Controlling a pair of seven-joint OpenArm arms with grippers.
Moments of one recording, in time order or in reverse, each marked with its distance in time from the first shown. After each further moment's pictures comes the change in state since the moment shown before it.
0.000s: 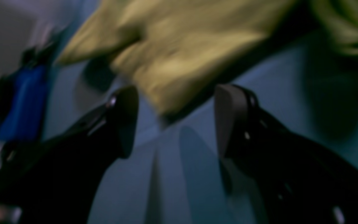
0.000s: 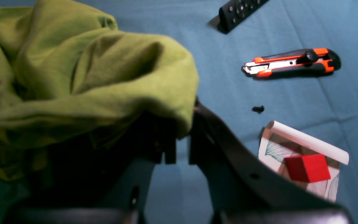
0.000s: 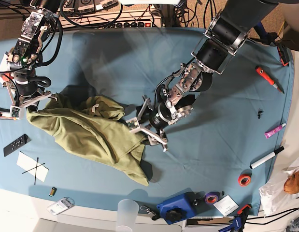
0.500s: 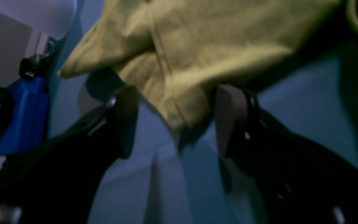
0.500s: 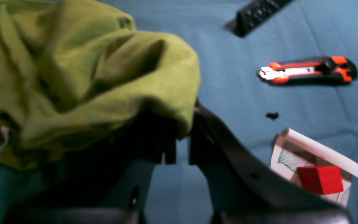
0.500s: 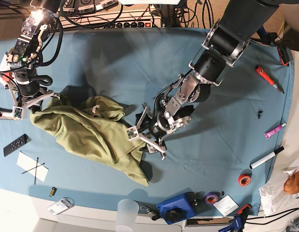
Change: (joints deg) left arm -6.2 2.1 0.0 -9.1 -0.1 1.6 -1.5; right arm 0.0 0.0 0.0 0.0 2.2 3.7 -0.2
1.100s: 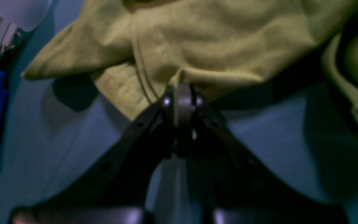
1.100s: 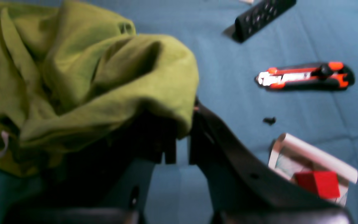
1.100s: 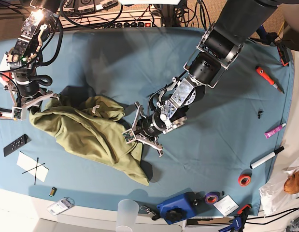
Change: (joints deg) left arm -0.8 1.8 0.0 -3.7 -8.3 1.9 0.3; right arm 0.0 0.3 0.0 0.0 -0.1 0.0 3.1
